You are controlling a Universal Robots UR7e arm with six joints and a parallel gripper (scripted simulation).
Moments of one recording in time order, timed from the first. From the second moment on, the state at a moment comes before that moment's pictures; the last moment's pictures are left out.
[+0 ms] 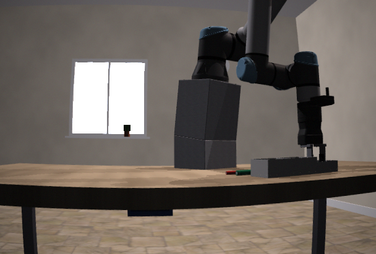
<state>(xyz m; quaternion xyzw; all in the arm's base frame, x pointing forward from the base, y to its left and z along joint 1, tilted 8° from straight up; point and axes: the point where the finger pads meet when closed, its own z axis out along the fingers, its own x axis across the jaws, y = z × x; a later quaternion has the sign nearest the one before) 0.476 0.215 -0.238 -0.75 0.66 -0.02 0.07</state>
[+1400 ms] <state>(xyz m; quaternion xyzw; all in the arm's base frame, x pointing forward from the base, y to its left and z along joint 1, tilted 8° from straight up) 0.470 0.211 -0.188 -0.75 0.66 -0.02 0.07</state>
